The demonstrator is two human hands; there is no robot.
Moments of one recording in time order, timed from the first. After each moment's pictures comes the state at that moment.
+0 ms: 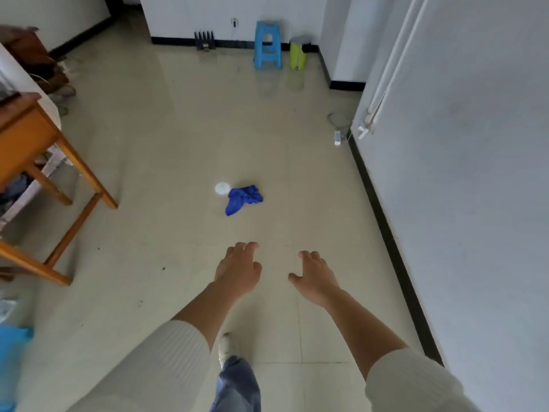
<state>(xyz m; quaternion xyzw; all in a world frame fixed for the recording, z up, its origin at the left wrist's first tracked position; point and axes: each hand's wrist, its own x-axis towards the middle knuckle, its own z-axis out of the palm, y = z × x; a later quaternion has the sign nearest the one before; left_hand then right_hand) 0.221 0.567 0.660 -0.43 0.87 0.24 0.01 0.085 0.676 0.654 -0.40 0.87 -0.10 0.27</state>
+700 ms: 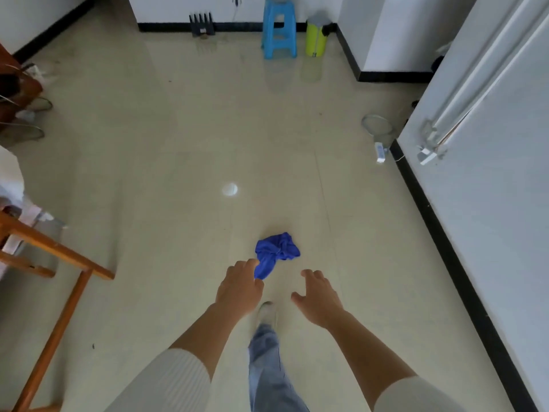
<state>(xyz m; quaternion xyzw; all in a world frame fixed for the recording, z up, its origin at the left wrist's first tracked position) 0.079 0.040 0.590 -0.44 0.85 0.29 0.07 -0.051 0.157 0.580 -0.36 0.86 -0.11 0.35</state>
